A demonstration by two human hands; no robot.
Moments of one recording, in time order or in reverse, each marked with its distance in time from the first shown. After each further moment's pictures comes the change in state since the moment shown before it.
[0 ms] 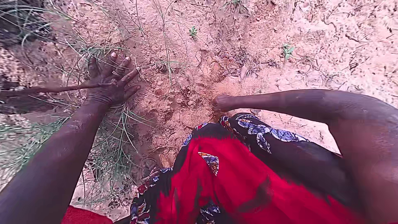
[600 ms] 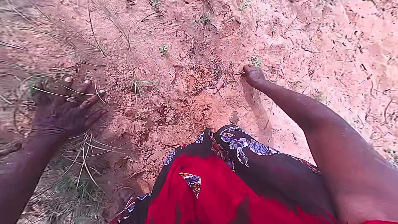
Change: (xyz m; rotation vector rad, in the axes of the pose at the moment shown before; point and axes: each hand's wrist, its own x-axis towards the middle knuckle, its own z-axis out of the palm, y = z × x) left_hand -0.006 -0.014 0.023 0.006 0.124 0.037; right_hand -0.140 0.175 -0.024 -0.129 0.250 1.305
